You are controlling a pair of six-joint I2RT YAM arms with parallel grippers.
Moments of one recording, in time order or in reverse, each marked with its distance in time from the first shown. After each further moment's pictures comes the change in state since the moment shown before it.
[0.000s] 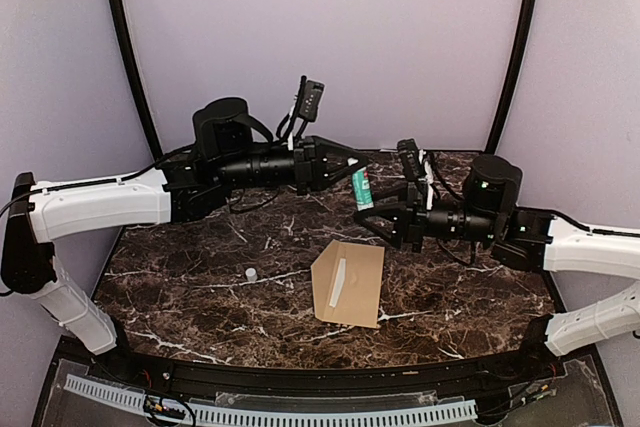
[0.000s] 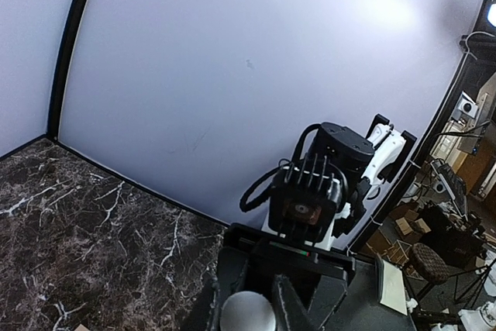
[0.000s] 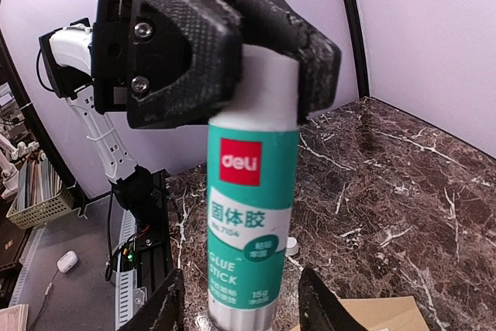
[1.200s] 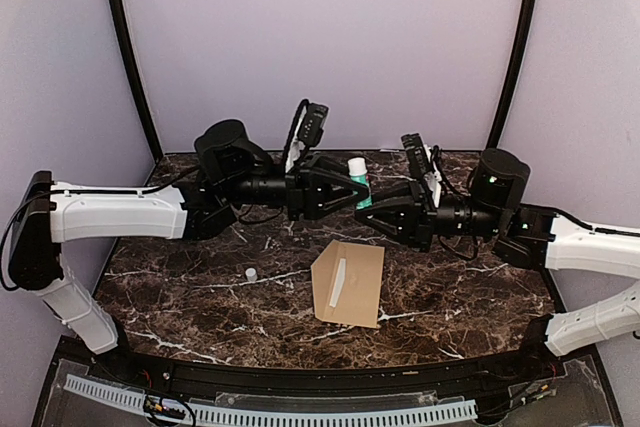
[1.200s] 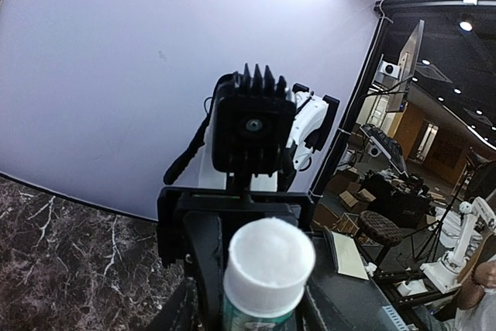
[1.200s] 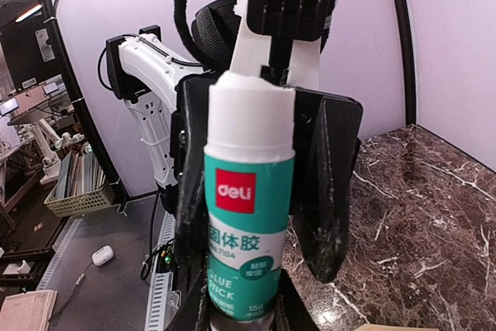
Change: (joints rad) left arm 0.002 0.042 -0.124 0.306 0.256 -0.047; right arm 0.000 -0.005 0.022 0.060 -0.162 0.009
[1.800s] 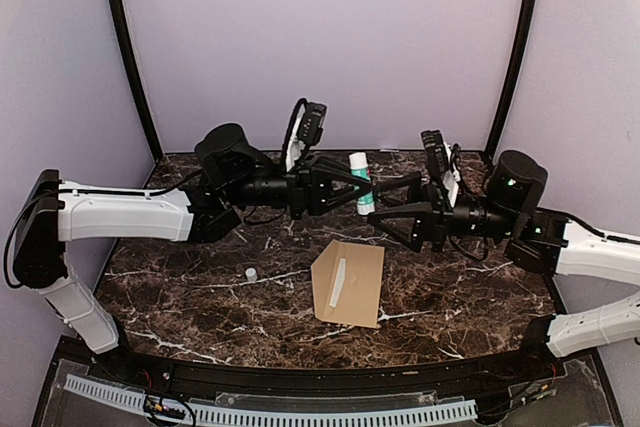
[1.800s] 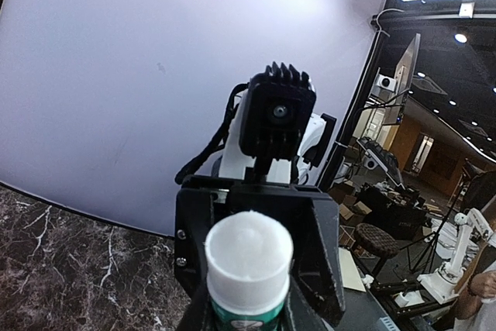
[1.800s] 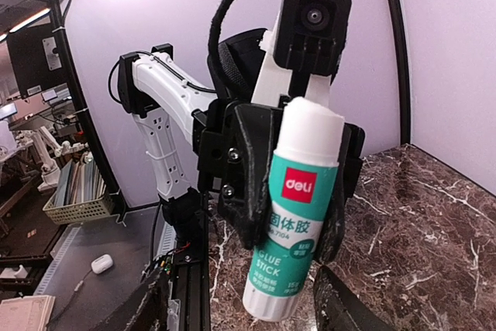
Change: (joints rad) left arm 0.000 0.037 -0.009 0.105 -0.008 -0.053; right arm -0.005 -0.082 -0.031 0.009 0.024 -0.009
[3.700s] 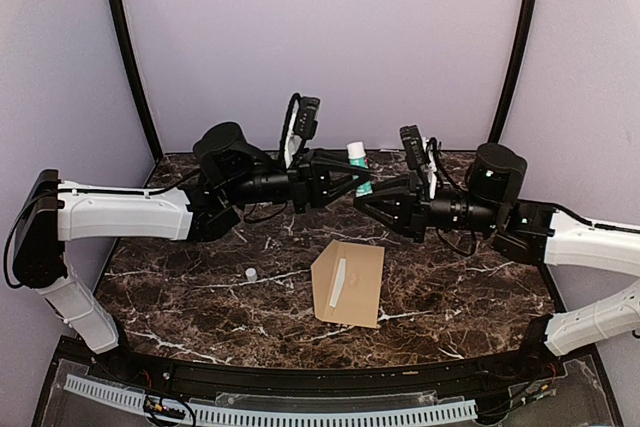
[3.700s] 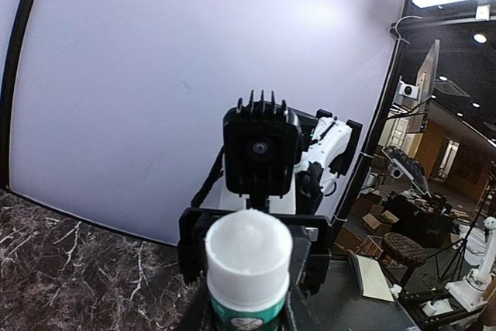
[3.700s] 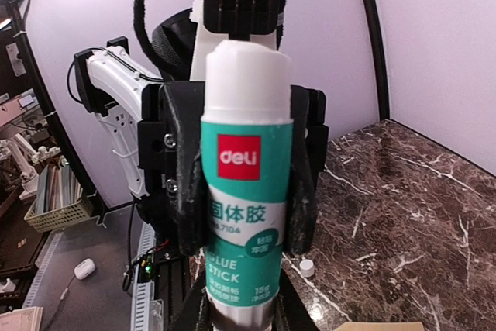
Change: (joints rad) left arm 0.004 0.000 -0.001 0.025 -0.065 0.034; right arm 0.000 0.097 0.052 -0.018 0.046 0.028
